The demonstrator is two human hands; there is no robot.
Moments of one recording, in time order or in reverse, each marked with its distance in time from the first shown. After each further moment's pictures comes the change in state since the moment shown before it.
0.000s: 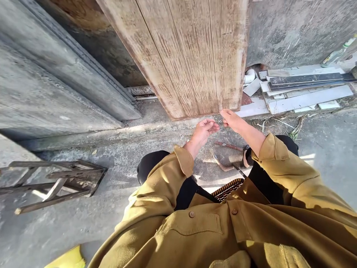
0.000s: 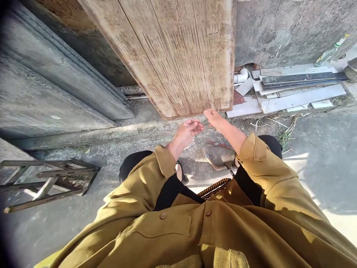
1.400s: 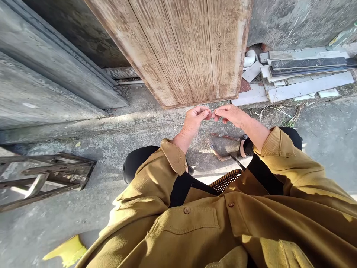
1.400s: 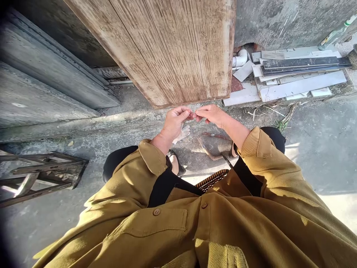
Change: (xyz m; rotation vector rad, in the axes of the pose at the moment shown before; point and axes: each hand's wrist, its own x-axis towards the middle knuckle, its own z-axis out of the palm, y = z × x) left_hand -0.002 0.008 -0.009 0.240 -0.061 0.257; right_hand -0.024 -0.008 -0.010 -0.130 -0.265 0.082
